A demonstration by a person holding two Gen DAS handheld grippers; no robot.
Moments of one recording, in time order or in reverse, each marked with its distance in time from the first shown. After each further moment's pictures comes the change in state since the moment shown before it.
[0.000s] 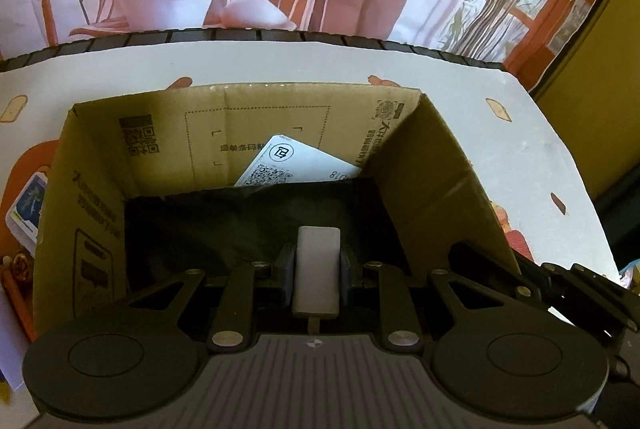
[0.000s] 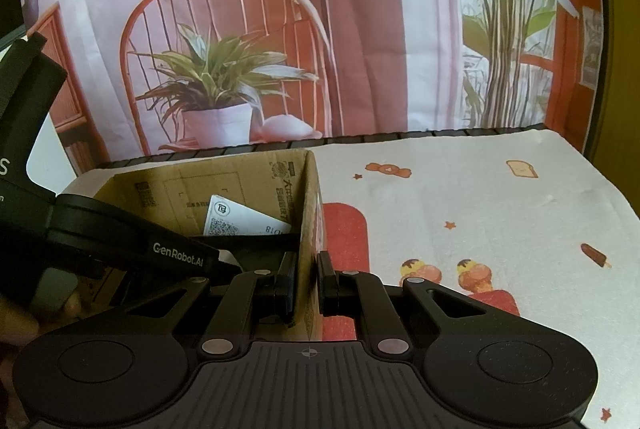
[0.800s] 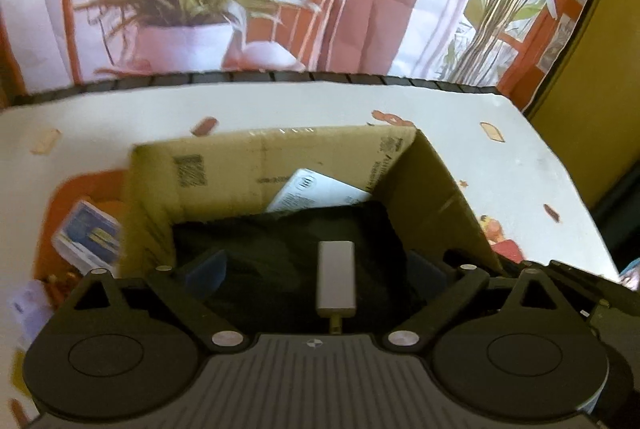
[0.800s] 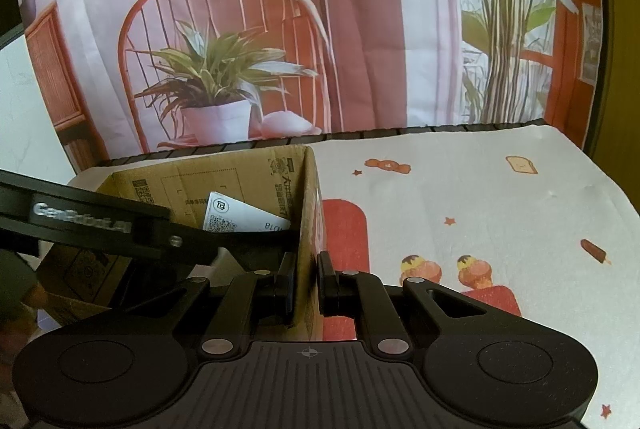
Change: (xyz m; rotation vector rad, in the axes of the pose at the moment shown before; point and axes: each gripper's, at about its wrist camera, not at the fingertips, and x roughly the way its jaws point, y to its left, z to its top) left arm -0.047 0.002 -0.003 0.050 -0.108 0.058; right arm 0.000 -0.002 0.001 0.003 0.009 0.003
